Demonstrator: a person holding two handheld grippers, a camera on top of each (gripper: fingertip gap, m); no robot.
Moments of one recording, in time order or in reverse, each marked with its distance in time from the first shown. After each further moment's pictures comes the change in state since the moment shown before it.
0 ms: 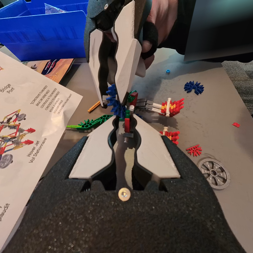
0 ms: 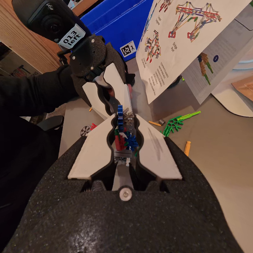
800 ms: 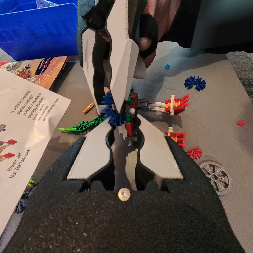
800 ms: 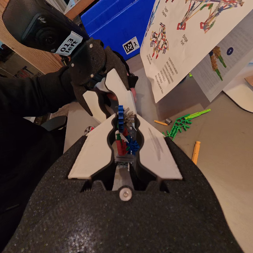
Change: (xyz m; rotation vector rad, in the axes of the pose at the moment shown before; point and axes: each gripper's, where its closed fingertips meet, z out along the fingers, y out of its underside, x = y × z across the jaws) left arm 0.008 0.003 0.010 -0.043 -0.007 0.035; right arm -0.008 0.003 0.007 -0.015 -0.012 0.030
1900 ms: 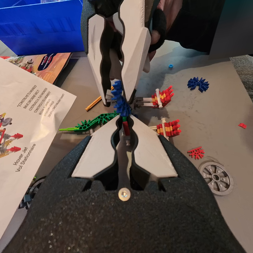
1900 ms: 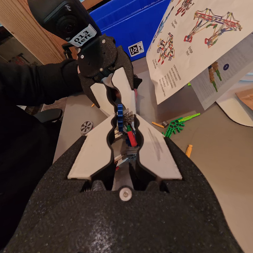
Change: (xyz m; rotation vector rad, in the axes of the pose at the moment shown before) left arm -0.005 0.002 -0.001 -0.004 -0.010 -0.030; right arm -0.002 0.000 -0.009 0.015 -0.007 -0.125
